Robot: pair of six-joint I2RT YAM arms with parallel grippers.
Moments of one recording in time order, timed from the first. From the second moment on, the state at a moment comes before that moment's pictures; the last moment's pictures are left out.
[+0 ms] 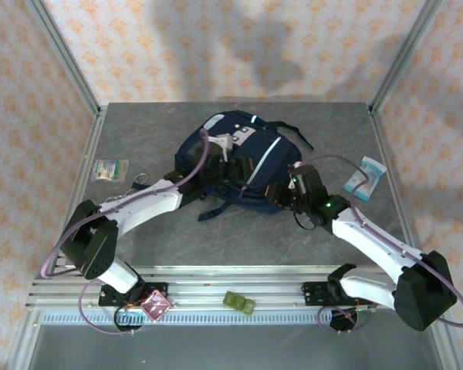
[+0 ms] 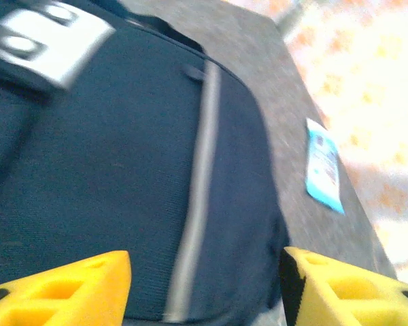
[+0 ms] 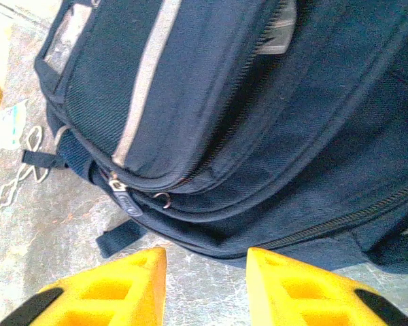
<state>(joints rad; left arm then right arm) -0.61 1.54 1.04 0.00 0.05 -0.69 0.54 1.11 0.70 -0.32 -0.13 0.75</state>
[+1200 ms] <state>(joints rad) -0.55 1.73 1.13 0.00 0.17 -0.83 0.71 1.43 0.94 -0.29 0.12 0.87</state>
